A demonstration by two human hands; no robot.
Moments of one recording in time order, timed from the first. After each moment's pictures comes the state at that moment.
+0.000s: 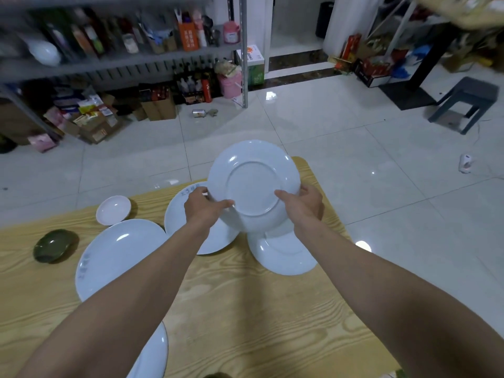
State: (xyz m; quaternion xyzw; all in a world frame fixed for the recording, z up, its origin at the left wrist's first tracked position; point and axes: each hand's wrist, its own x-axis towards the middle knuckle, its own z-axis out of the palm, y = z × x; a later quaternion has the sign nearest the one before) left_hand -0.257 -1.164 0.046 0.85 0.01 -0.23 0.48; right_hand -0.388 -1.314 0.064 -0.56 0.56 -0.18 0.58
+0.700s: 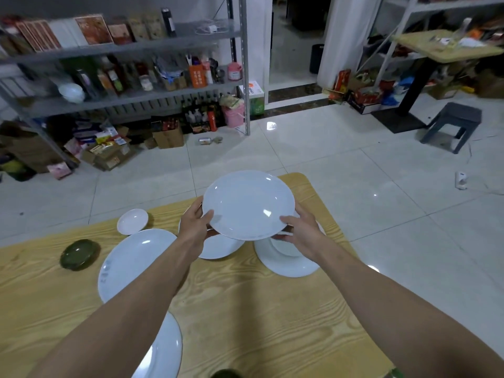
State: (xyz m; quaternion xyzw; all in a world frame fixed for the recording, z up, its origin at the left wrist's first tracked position) left_hand -0.283 -1.100 0.078 0.67 -0.02 -0.28 0.69; right_hand -0.438 -1.284 0.076 -0.51 0.35 -0.09 0.78
